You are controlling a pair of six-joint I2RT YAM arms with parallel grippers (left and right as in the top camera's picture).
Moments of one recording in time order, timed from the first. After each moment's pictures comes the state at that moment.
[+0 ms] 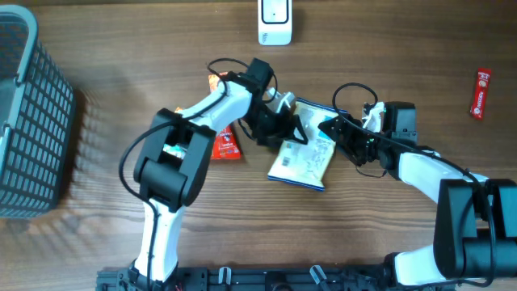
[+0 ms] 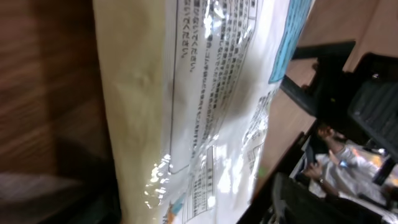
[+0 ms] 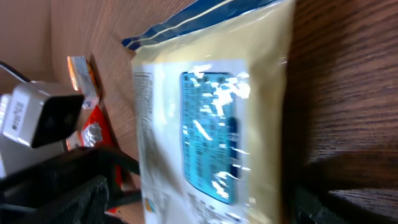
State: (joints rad) left arm -0.50 2.24 1.55 -0.80 0.81 -0.25; right arm 0.00 1.66 0.63 0.05 -0.67 0.71
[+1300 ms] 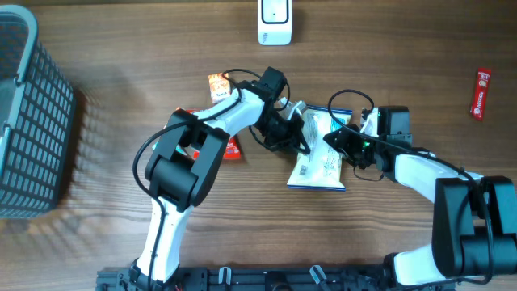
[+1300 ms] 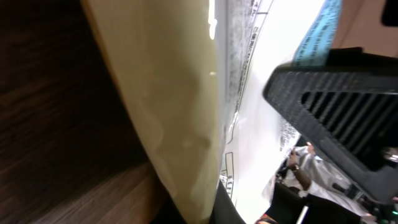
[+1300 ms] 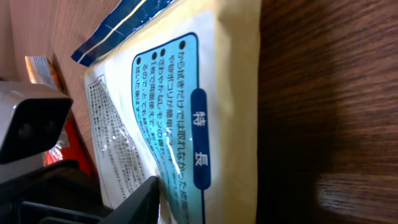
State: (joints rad) left arm -0.55 2.27 1.54 -0.72 0.89 -0.36; right arm 0.03 1.66 0.61 0.03 -0.58 0.70
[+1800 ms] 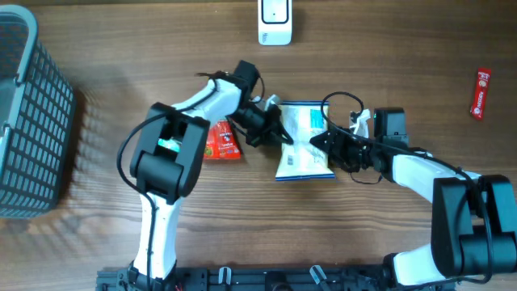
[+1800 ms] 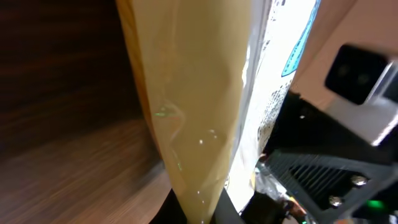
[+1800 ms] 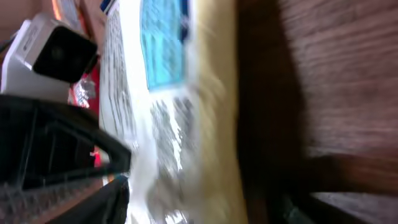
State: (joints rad) left arm -0.42 2.27 1.54 -0.85 0.99 -0.48; right arm 0.05 1.67 0.61 0.00 -0.77 0.65
